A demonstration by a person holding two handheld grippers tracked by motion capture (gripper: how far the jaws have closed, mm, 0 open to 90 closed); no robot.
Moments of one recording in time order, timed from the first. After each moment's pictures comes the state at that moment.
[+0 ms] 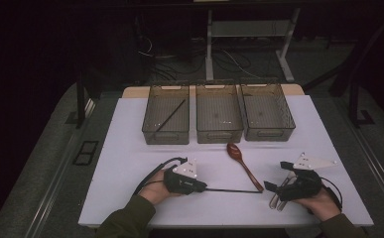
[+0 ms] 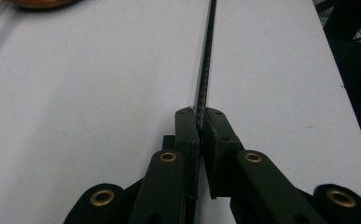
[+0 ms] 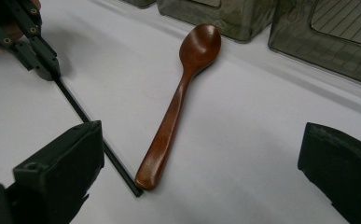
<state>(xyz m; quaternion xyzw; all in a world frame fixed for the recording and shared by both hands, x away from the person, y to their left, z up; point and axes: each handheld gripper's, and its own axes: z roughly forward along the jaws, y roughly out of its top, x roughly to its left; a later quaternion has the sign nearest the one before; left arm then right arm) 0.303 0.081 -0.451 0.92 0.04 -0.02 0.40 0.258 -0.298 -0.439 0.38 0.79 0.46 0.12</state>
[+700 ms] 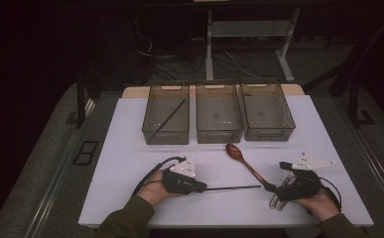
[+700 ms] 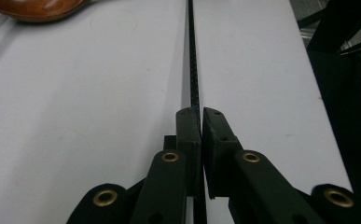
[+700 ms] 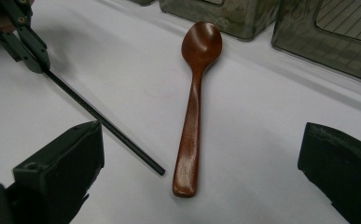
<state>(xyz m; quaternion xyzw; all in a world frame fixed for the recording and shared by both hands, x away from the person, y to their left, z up) 0.299 0.085 -0.442 0.91 0.05 -0.03 0.41 0.259 -0.295 -0.440 0.38 0.80 0.45 0.12</state>
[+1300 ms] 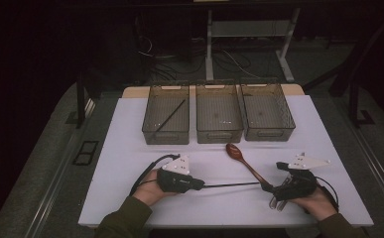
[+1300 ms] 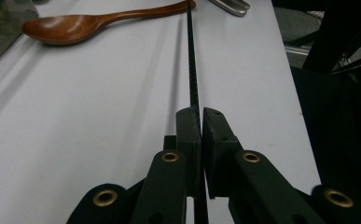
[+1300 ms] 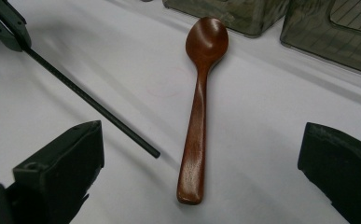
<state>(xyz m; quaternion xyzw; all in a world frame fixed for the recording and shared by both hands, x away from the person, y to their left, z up) 0.294 0.098 -0.425 0.90 0.07 -0.02 0.44 0.262 -0.290 -0.444 0.38 0.80 0.45 0.11</state>
